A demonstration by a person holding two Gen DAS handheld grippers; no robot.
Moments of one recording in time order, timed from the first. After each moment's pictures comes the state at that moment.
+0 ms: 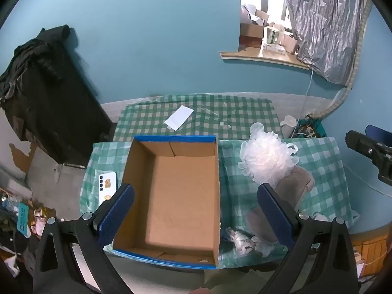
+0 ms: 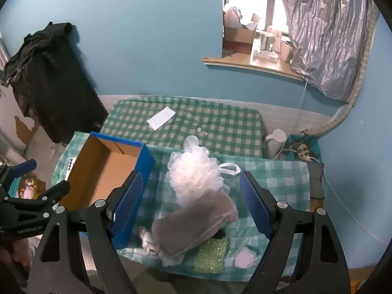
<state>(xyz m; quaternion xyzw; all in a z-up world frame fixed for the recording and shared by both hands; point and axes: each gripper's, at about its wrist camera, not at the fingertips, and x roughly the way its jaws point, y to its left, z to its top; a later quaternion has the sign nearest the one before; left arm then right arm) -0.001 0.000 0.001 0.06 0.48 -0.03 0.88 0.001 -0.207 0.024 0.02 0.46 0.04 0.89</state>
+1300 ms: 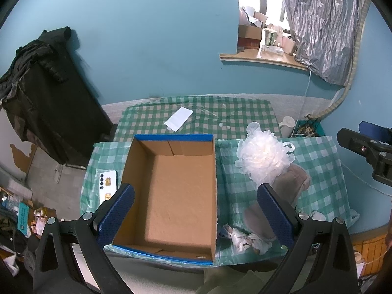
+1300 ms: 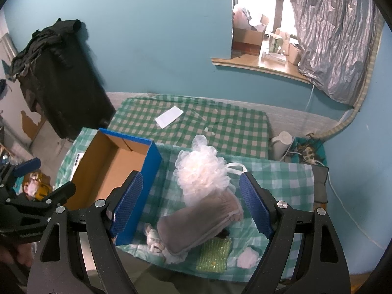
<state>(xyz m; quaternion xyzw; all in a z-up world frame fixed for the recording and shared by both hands) -0.015 -0.005 0.008 0.06 0.47 -0.03 0.88 0.003 -0.197 0.029 0.02 0.46 0.05 0.88</state>
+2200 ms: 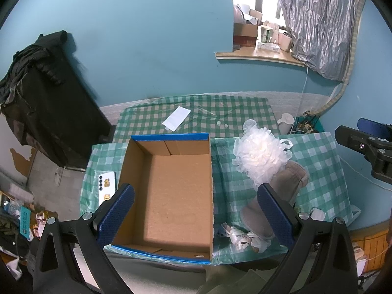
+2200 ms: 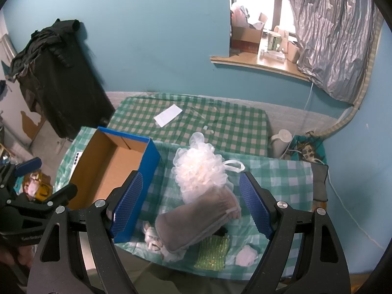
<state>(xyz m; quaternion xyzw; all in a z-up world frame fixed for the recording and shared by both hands) -0.015 -0.013 0.007 0.07 0.47 -0.04 0.88 -0.001 -0.200 0.026 0.02 0.47 0.05 0.88</state>
